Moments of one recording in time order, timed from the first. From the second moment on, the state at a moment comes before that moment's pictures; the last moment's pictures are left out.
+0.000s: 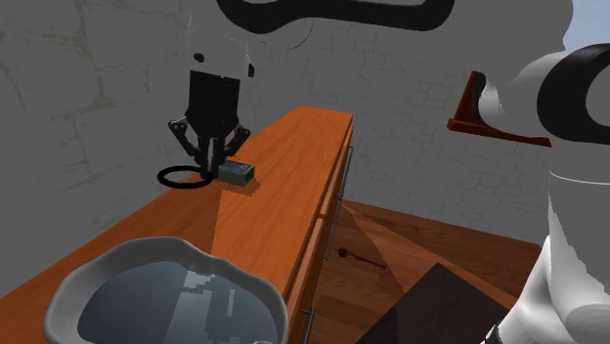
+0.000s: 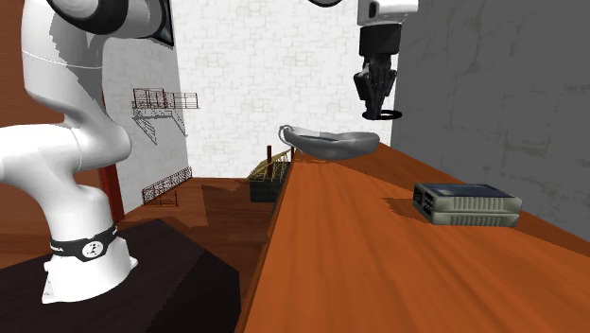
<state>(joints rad) 0.24 0.39 0.54 -1.26 -0.03 1.66 0.85</state>
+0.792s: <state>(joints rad) 0.27 0.33 0.56 -1.23 -0.01 1.58 0.91</state>
